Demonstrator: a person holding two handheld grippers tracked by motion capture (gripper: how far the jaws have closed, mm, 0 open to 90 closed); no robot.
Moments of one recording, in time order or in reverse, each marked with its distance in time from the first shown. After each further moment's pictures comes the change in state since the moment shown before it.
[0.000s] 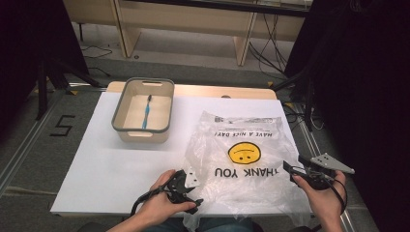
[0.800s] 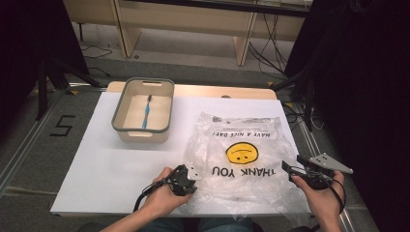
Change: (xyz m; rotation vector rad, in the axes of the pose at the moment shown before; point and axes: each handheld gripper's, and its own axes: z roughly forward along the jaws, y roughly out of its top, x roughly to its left) left arm 0.019 0.008 0.008 0.099 -0.022 0.014; right arm 0.003 0.000 0.002 -0.004 0.011 -0.002
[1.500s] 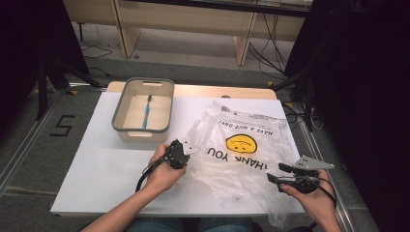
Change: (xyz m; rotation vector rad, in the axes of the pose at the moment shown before) left arm 0.058 0.026 0.000 -0.091 0.256 -0.043; right arm 0.023 -0.003 0.015 0.165 0.259 -0.146
